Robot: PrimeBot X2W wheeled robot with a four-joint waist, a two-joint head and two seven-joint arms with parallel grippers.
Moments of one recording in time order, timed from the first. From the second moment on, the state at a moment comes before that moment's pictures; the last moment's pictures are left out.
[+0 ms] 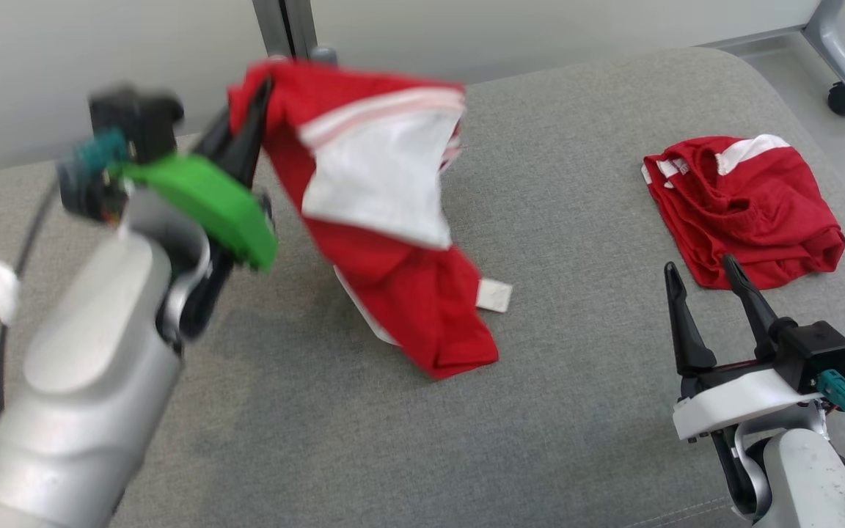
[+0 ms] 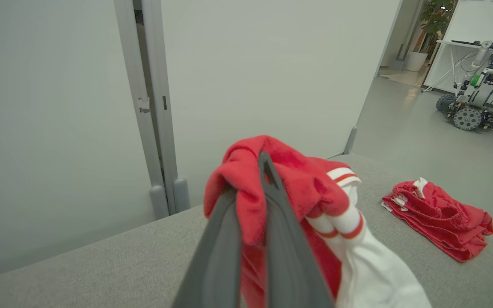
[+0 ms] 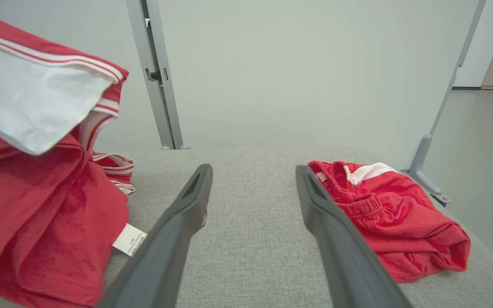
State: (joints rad) left arm -0.81 0.33 -0.61 0.45 -0.76 -0.09 -0.04; right arm -0.17 -0.05 -0.04 0.17 0.11 0.13 -0.26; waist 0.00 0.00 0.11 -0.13
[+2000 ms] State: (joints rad) left arm 0.06 0.05 -0.11 0.29 -0.36 -0.11 -0.26; right arm -0.03 -0.05 0.00 0.28 0.10 0.13 -0.26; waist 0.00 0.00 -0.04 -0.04
